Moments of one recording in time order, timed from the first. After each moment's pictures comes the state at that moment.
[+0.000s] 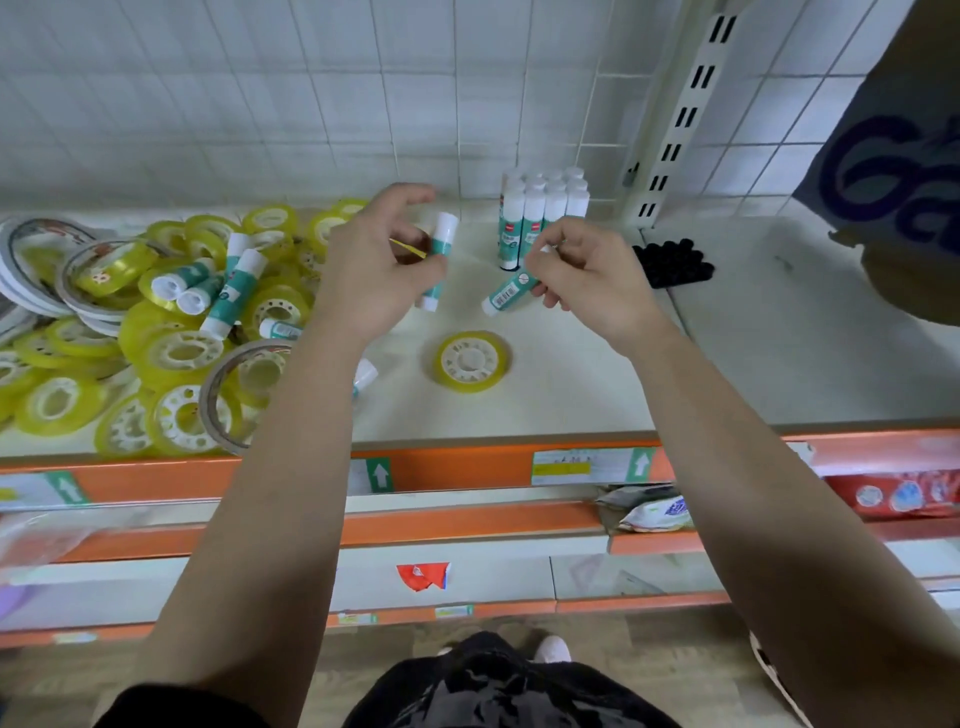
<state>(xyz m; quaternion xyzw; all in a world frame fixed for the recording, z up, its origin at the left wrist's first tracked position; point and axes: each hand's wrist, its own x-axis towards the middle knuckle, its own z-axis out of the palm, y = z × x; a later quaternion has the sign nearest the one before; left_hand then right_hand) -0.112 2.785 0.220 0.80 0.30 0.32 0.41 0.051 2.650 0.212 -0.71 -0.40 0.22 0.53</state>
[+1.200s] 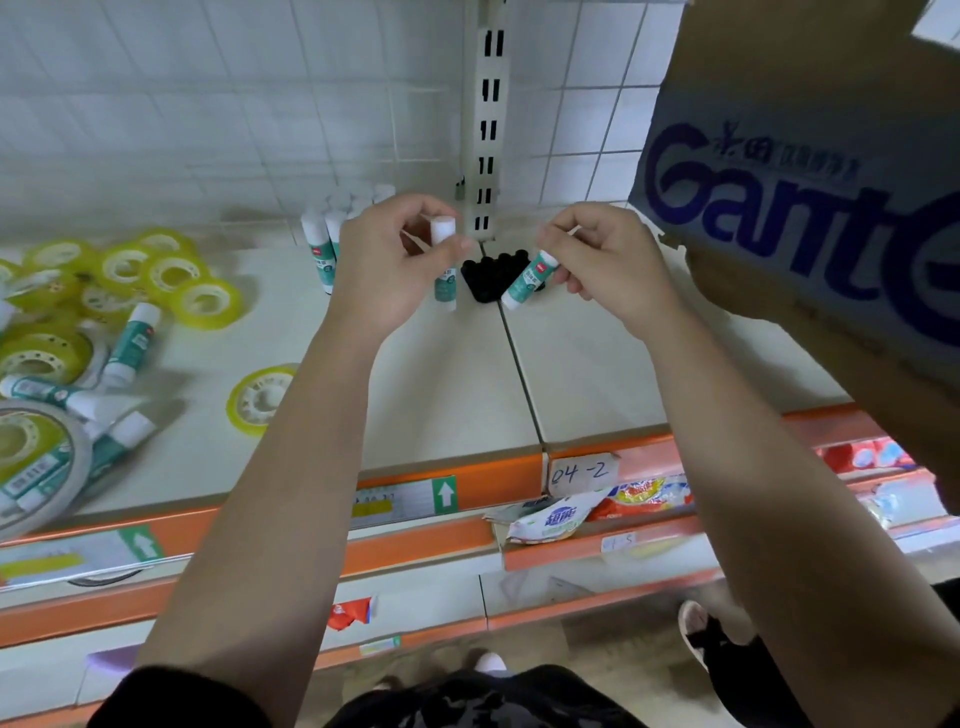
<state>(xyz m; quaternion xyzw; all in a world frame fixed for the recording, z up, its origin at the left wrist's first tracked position) 0.041 2.697 0.217 0.81 0.19 0.36 0.43 0.188 2.543 0.229 -0.75 -0.37 0.14 0.52</state>
